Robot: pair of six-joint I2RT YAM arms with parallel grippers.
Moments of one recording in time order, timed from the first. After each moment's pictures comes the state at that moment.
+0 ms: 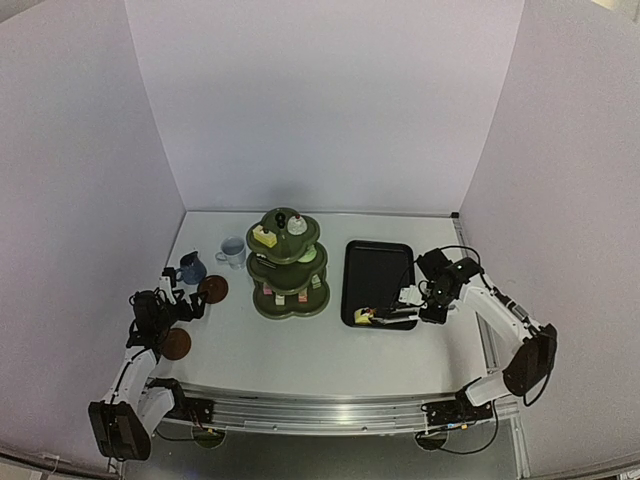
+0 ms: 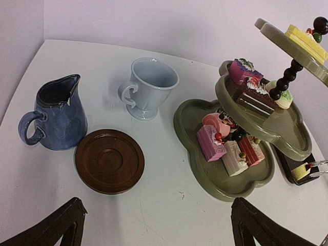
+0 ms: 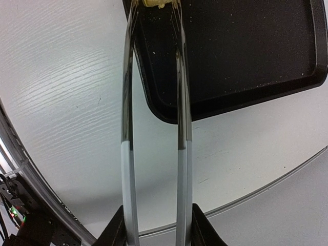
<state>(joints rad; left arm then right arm) 0.09 0.84 0.38 0.04 0.45 -0.16 0.45 1.44 1.25 -1.21 0.06 -0.84</state>
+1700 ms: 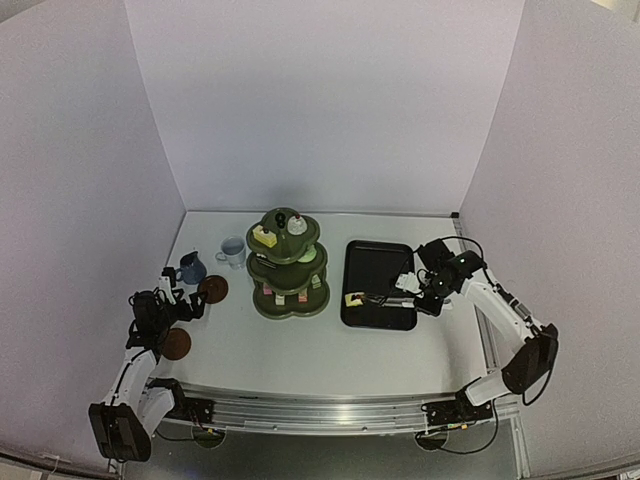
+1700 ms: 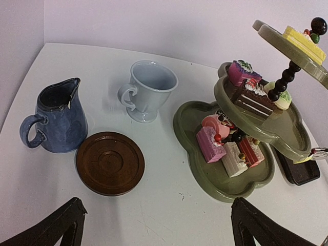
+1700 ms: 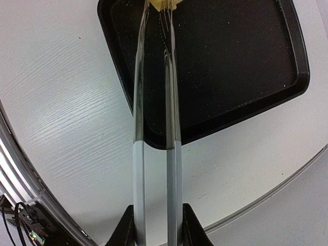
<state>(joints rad) 0.09 0.83 0.38 0.04 0.45 -0.15 0.45 1.46 1.36 -1.20 -0.02 -0.72</state>
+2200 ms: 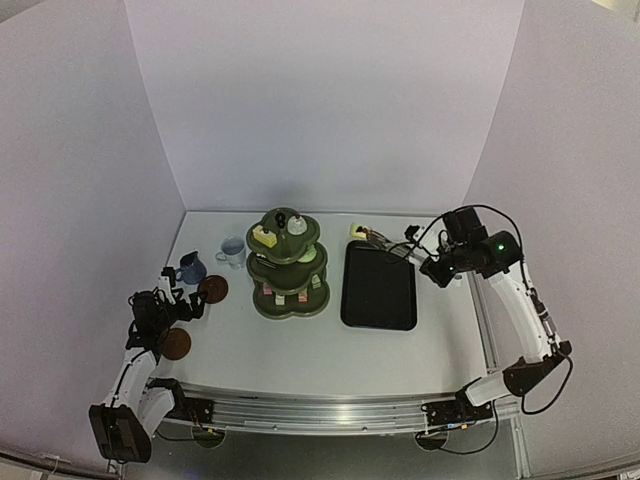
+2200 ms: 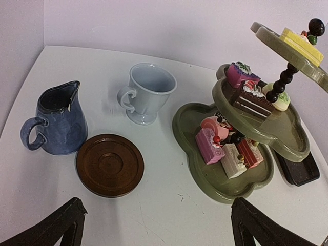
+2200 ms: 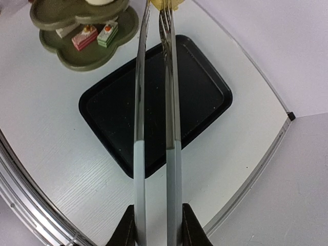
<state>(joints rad) 0.09 0.82 0.38 0.04 0.45 -0.15 0.45 1.44 1.78 -1.33 -0.03 -0.43</state>
